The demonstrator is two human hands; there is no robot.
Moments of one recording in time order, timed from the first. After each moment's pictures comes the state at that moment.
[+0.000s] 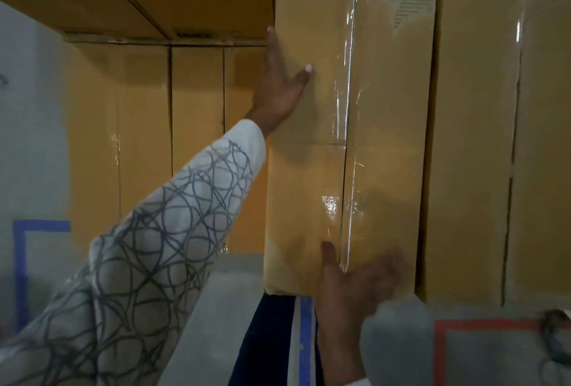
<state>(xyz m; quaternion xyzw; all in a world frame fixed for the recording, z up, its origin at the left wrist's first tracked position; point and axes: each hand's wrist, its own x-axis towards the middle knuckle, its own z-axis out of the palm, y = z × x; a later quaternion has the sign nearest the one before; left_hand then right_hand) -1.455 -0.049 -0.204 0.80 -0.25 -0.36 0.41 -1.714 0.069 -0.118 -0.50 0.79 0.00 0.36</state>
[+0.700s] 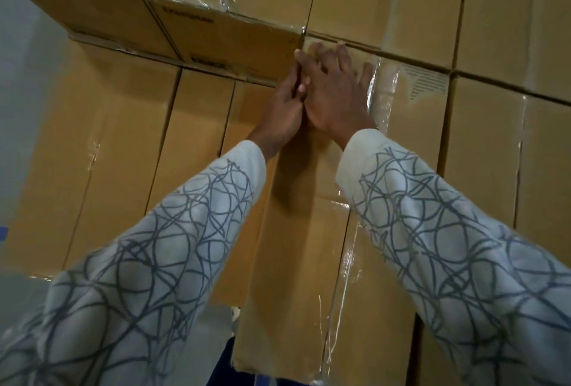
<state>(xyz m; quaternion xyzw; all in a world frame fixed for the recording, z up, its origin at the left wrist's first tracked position) -1.424 -0.063 -0.217 0.69 -0.16 -0.37 0.59 -1.470 -0.165 -0.184 -0.96 0.25 0.10 0.11</state>
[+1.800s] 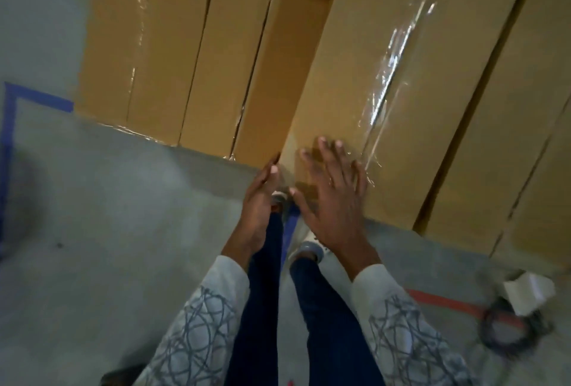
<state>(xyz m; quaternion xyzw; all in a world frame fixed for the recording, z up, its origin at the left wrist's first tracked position) -1.707 0.218 -0.177 0.67 0.18 -0.44 0.56 -1.790 0.090 -0.191 -0.94 0.19 0.11 0.24</state>
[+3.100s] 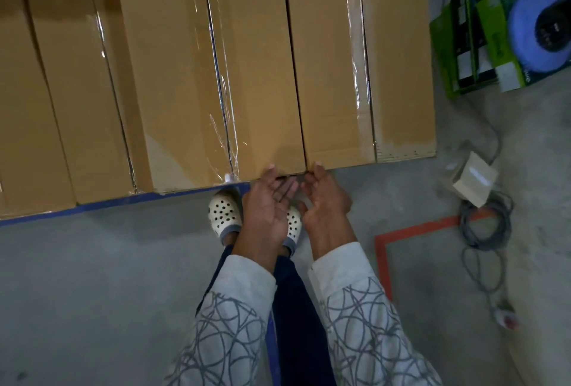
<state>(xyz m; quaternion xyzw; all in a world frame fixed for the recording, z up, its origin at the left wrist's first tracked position) -1.842 0.088 -0.163 0.48 0.42 -0.51 0.58 -1.908 0.037 -0.172 -0.04 0.77 -0.20 0.60</state>
